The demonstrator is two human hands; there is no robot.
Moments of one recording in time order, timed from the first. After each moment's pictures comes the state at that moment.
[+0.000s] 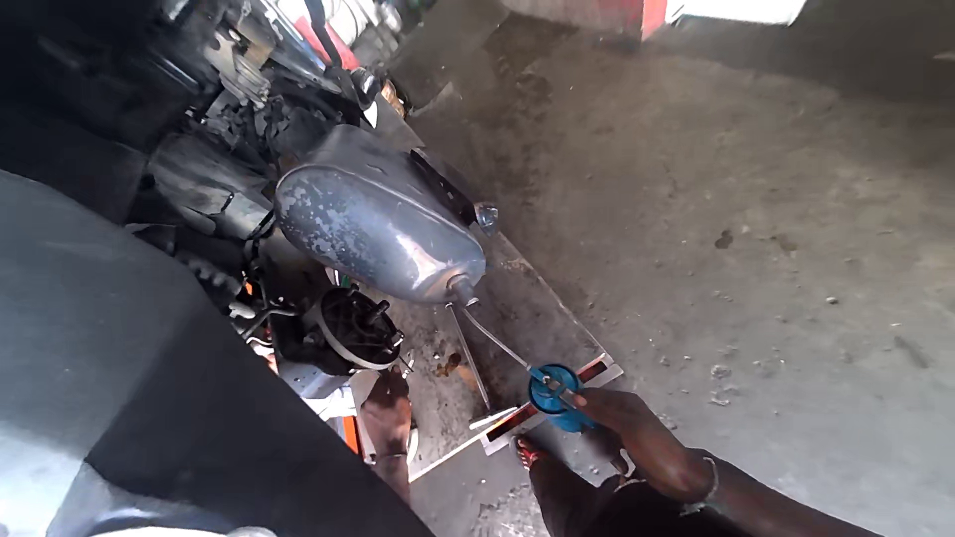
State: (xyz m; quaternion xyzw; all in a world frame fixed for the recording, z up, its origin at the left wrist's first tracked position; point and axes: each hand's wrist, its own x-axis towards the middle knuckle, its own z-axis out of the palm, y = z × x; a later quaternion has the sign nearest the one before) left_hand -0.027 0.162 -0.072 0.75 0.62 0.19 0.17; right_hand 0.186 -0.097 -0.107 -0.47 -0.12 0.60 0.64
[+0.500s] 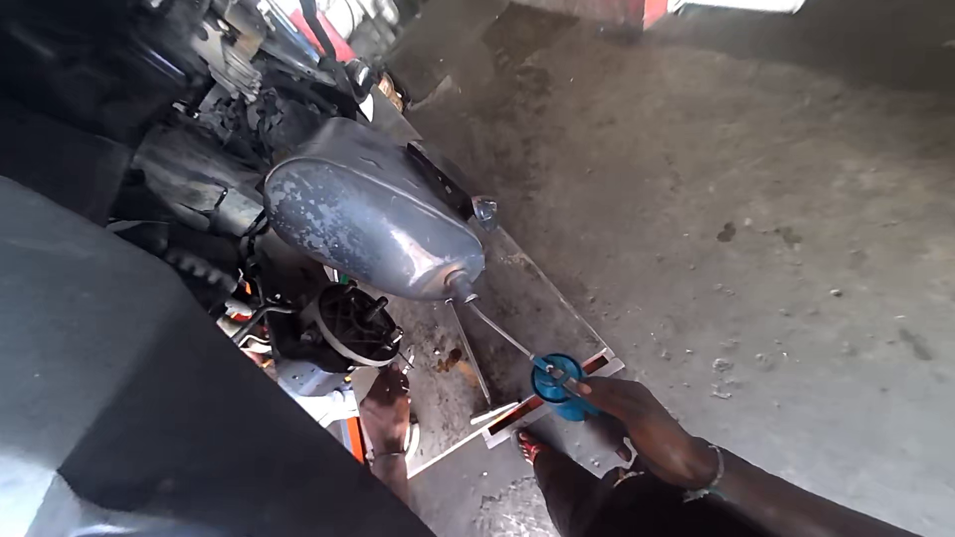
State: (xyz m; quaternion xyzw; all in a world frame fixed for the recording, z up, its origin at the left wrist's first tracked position) left_hand -0.031 0.162 -0.069 0.75 0.61 0.18 0.17; right_hand 0.191 -0.096 -0.111 -0.47 -0.10 0.60 0.64
